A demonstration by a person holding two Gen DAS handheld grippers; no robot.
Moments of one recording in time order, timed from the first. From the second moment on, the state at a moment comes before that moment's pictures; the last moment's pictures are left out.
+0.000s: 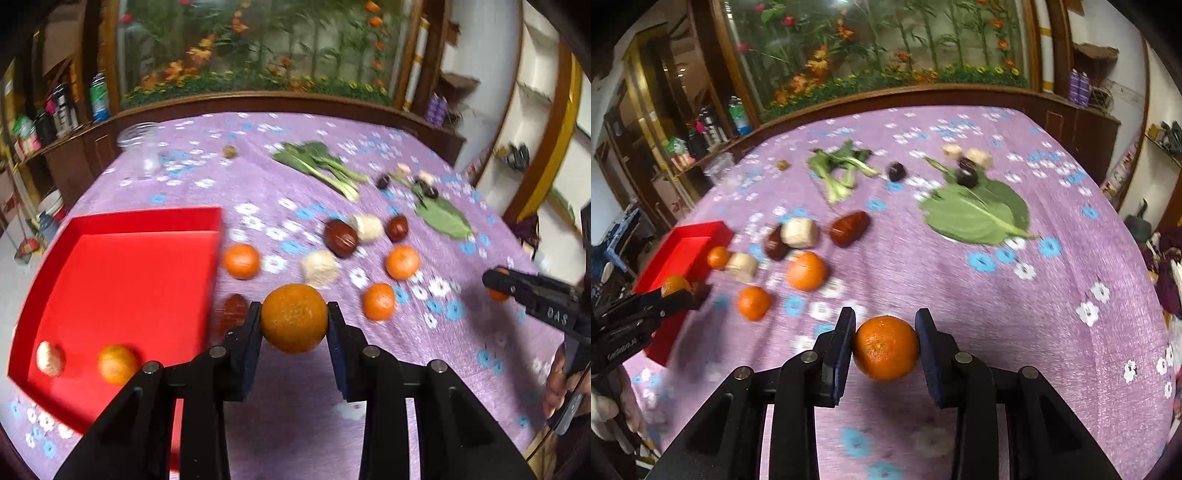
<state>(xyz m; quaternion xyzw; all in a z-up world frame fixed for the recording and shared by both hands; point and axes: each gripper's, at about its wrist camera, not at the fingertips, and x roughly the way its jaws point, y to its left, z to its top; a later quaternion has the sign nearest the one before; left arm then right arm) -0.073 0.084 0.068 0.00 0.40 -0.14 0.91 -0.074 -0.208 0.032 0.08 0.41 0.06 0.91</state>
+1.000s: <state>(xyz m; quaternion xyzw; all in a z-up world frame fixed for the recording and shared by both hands) -0.022 0.287 0.048 -0.08 0.42 0.02 0.90 -0.011 0.082 0.033 0.03 0.44 0.30 0.85</state>
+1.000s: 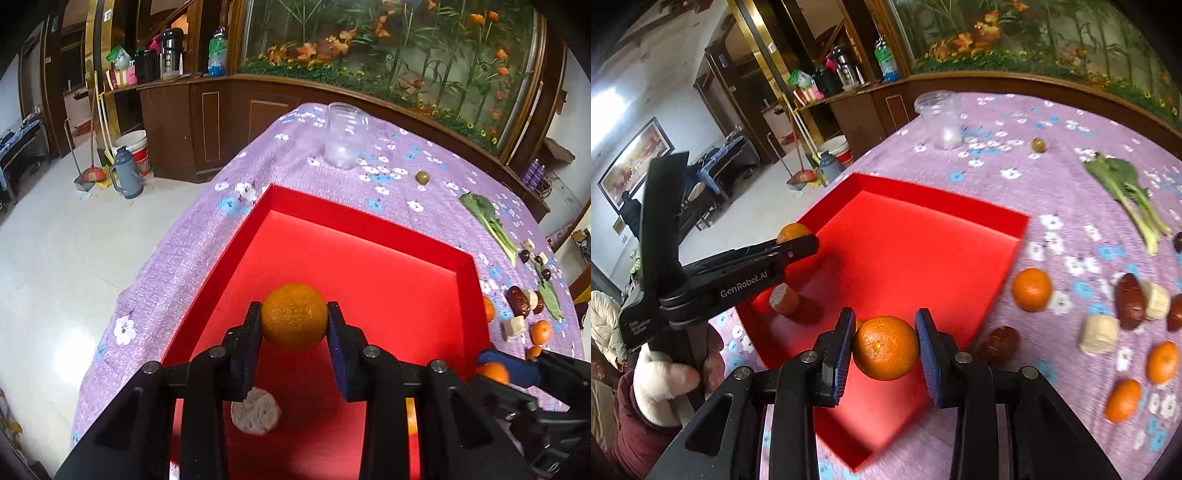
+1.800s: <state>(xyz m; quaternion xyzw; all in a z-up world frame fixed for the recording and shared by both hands) -0.027 0.286 0.049 -0.05 0.41 0.07 0.91 0.000 0.112 0.017 0.01 0.44 0.30 0.85</state>
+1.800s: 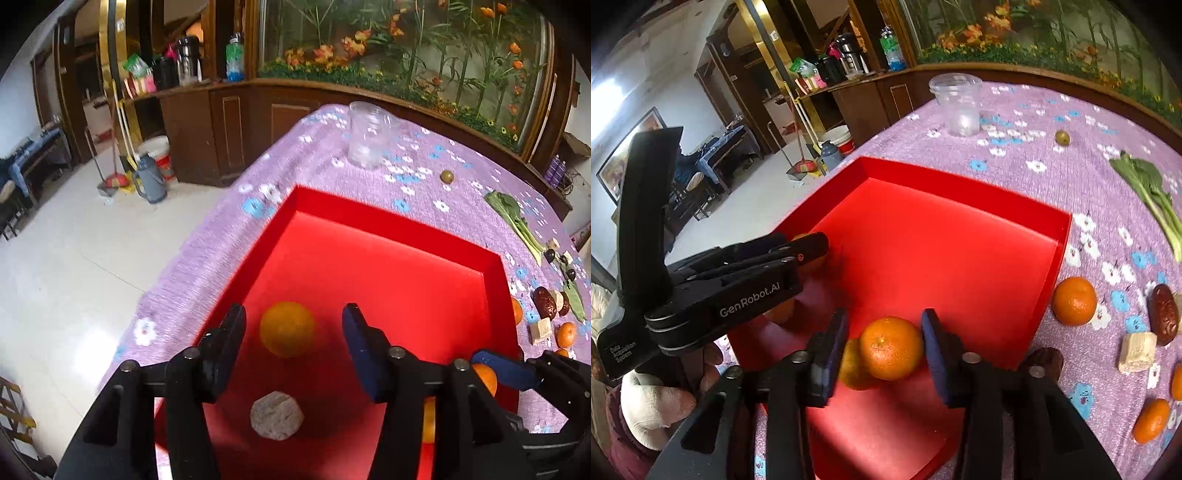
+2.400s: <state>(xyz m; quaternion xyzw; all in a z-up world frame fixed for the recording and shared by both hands) -0.096 0.229 0.099 0.01 0.33 0.08 0.94 -0.045 0.054 0.044 0.02 0.40 0.28 0.87</state>
